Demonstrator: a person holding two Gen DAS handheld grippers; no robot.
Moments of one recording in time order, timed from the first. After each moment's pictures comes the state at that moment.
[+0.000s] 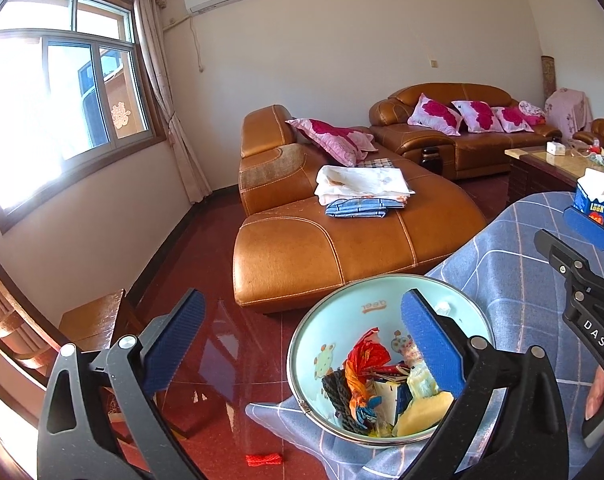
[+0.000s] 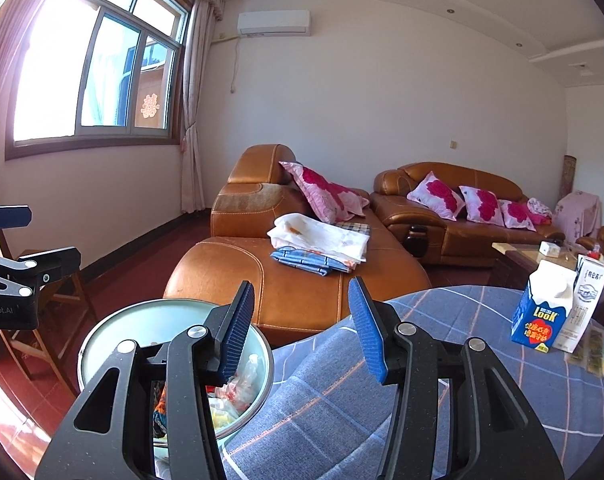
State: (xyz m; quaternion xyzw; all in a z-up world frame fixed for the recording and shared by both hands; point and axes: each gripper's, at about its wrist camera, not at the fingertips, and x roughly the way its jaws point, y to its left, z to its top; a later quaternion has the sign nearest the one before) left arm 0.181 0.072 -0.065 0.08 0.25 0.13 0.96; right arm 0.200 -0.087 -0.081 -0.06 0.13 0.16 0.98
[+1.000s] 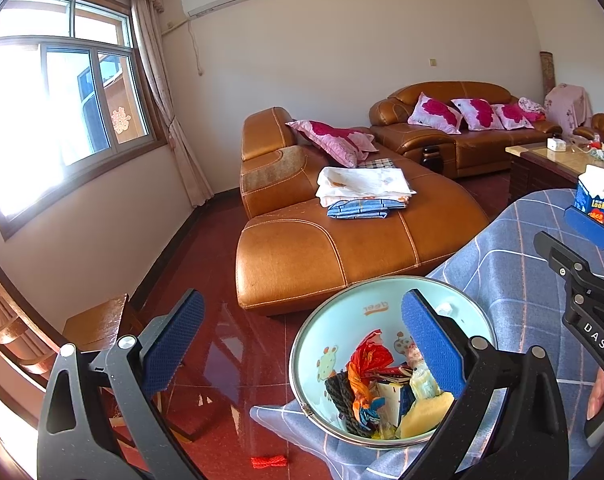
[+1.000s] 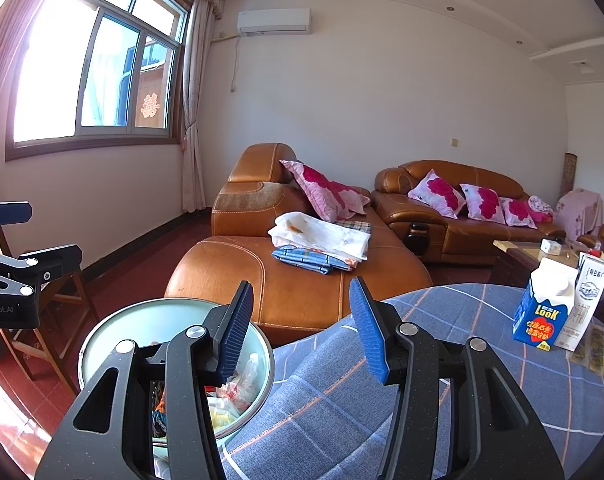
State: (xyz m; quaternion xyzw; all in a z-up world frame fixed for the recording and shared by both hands) left arm 0.183 0.068 -0.068 0.09 0.25 0.13 0.96; right arm 0.200 -0.087 -0.080 -0.06 0.13 0.16 0.98
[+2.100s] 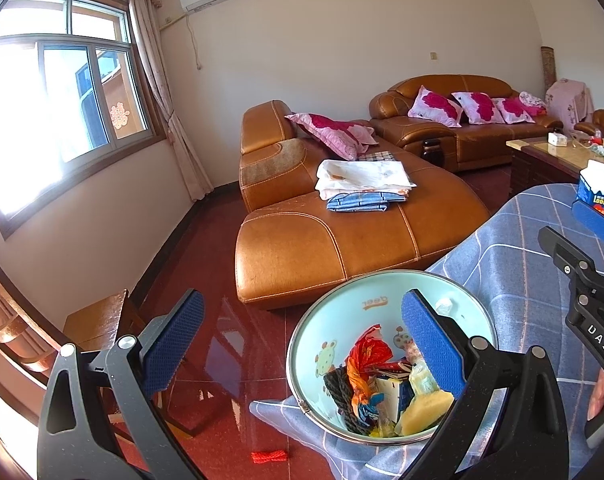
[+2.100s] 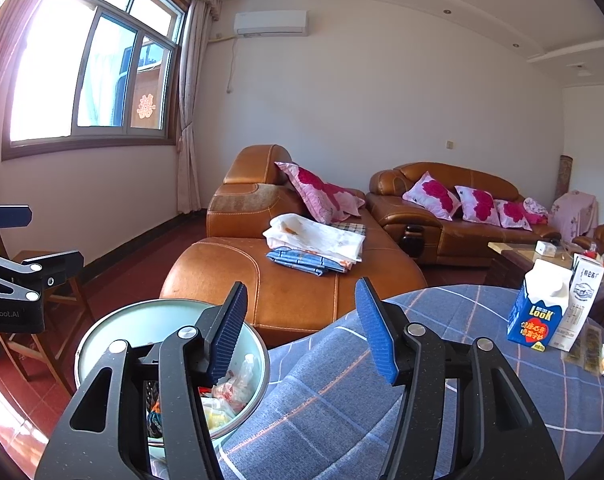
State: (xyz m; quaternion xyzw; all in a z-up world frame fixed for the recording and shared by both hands) left arm 0.189 0.067 -0.069 0.09 0.26 0.13 0.95; right arm 0.199 -0.089 -0.077 -0.06 0.13 0.15 0.98
